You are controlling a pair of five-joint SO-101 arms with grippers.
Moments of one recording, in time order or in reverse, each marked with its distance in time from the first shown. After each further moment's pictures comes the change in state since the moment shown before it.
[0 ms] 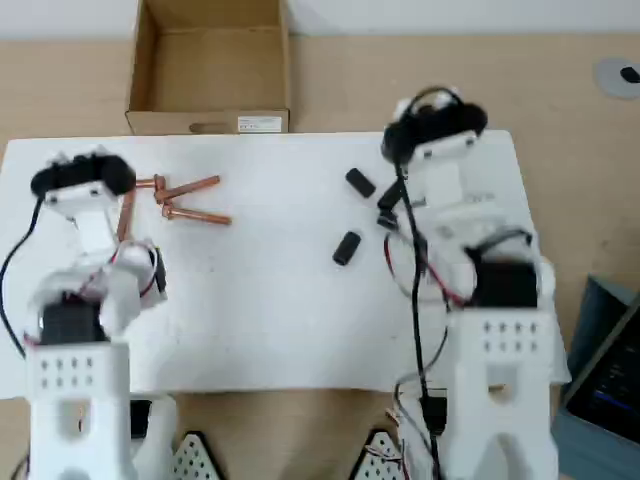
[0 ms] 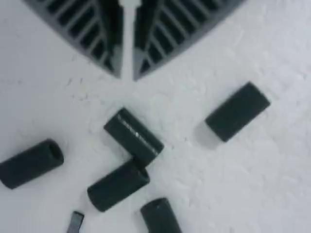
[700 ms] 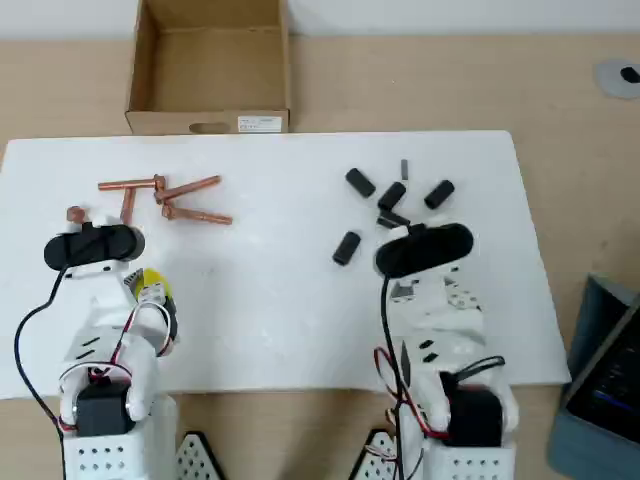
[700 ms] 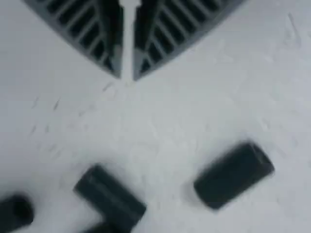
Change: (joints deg) left arm 0.0 -50.1 38.2 -7.5 0.2; right arm 0.0 -60.3 47.4 -0.4 0.0
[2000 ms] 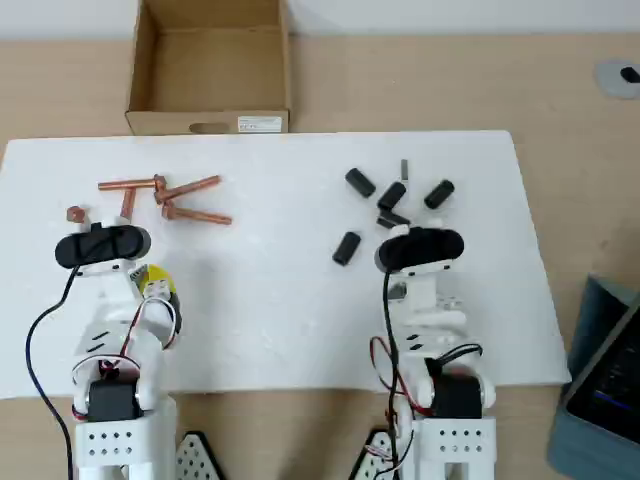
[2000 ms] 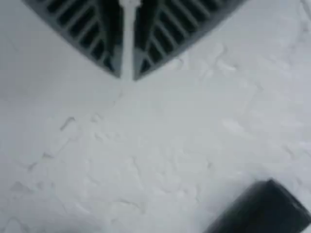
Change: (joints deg) left arm 0.0 0.0 11.0 -11.8 0.0; right arm 0.0 0.0 18.1 -9.1 -7.2
